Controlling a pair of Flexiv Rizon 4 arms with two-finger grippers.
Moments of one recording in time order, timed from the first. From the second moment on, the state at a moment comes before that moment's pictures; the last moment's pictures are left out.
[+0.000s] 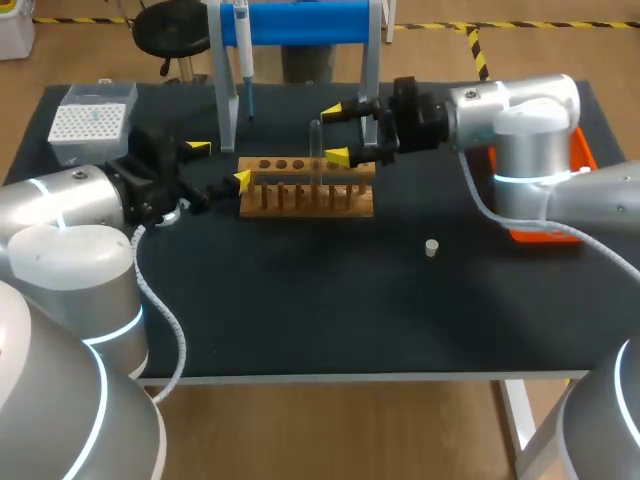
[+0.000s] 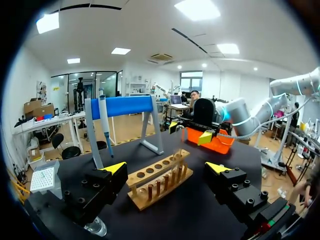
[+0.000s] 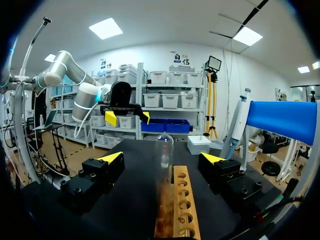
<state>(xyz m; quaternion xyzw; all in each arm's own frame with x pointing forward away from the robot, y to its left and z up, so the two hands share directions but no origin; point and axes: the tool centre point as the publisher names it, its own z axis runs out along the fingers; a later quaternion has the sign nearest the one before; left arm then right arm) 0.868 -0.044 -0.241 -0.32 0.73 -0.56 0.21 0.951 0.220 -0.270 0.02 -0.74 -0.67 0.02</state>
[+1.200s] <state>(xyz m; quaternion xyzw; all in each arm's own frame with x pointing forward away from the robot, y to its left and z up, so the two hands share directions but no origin) 0.868 -0.044 -0.241 -0.32 0.73 -0.56 0.21 0.953 0.246 -0.279 0.01 -0.72 -0.69 0.04</state>
